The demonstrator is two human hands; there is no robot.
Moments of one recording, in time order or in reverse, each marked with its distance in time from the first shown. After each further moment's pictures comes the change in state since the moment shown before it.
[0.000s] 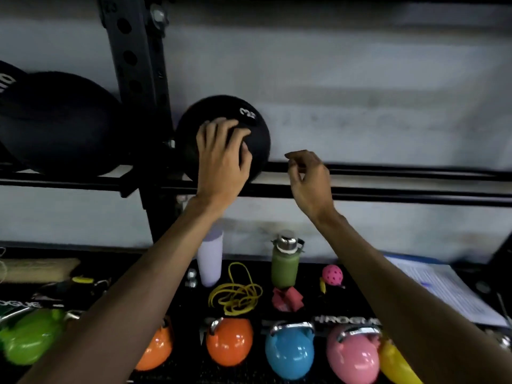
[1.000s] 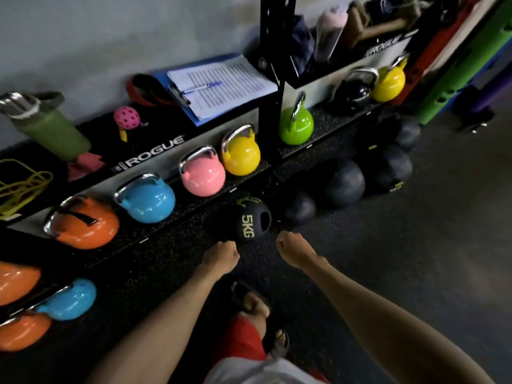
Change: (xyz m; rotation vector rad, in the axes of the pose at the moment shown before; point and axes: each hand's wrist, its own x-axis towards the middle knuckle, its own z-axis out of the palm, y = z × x) left_hand -0.502 0.453 -0.002 -0.272 -1.965 -0.093; right_hand -0.598 0.210 -0.355 -0.449 -0.697 1.235
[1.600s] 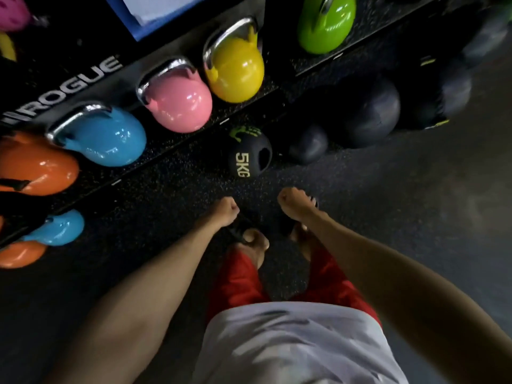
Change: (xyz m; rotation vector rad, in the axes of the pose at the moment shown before) left_hand 0.169 0.004 0.058 -0.297 -0.264 -0.221; right_hand 0.162 0.067 0.018 0.099 -0.309 0.217
